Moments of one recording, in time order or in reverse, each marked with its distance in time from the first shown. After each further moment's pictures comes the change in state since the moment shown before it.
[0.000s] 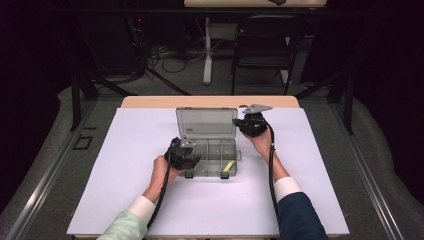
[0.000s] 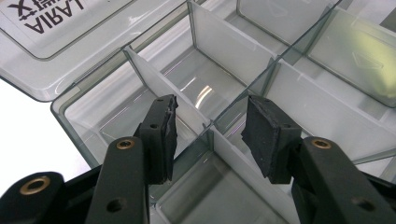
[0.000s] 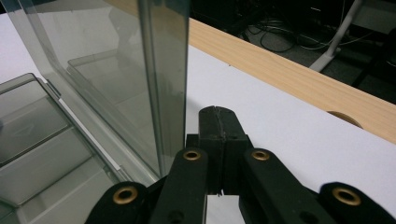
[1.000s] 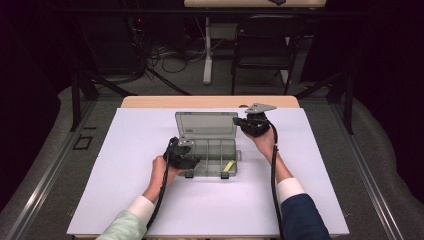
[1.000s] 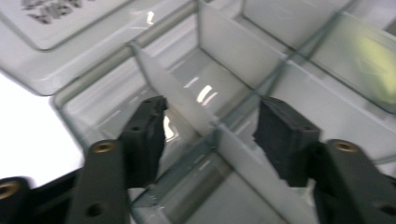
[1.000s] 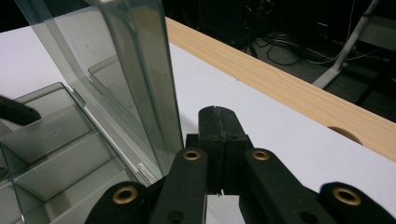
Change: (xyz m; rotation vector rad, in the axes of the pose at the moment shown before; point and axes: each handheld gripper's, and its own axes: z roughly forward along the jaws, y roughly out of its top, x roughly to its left) left arm 0.008 -0.003 0.001 -0.020 -0.020 -0.049; right arm 0.003 0.007 -0.015 -0.044 0.036 -0.025
